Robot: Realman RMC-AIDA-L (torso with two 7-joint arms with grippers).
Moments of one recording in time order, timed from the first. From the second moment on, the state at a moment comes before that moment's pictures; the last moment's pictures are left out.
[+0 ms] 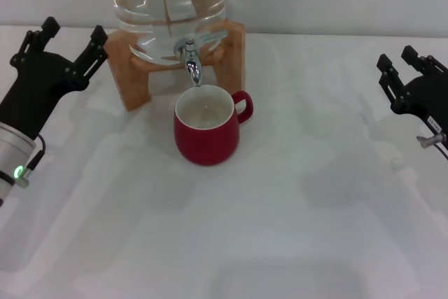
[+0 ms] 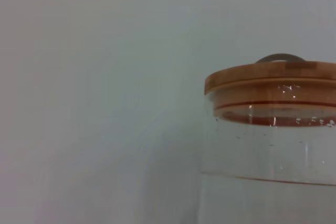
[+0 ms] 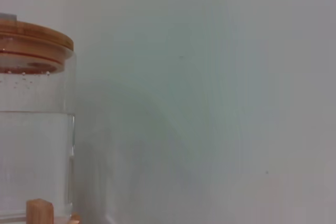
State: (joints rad) left arm -0.36 -2.09 1.49 0.29 -2.92 -1.23 2.67; right arm 0.46 2.02 0.79 0.32 -2.46 -1.11 0.20
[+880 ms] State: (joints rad) left arm -0.18 -2.08 1.59 0.64 -2.80 -1.00 2.60; right arm 0.46 2.02 0.79 0.32 -2.45 -1.08 0.19
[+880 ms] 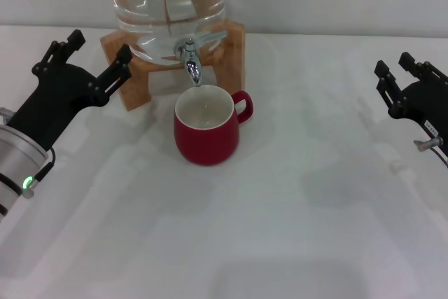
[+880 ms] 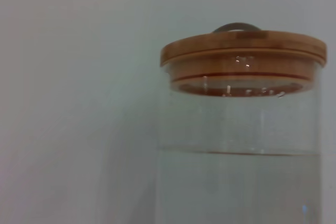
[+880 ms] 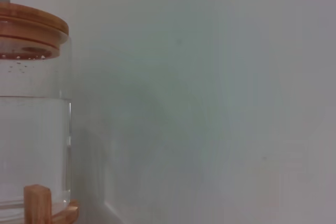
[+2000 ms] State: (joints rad) left arm -0.09 -2.07 1.44 1.23 -1.74 -0.82 1.55; right arm 0.46 2.02 0.78 0.32 -2.45 -1.06 0.20
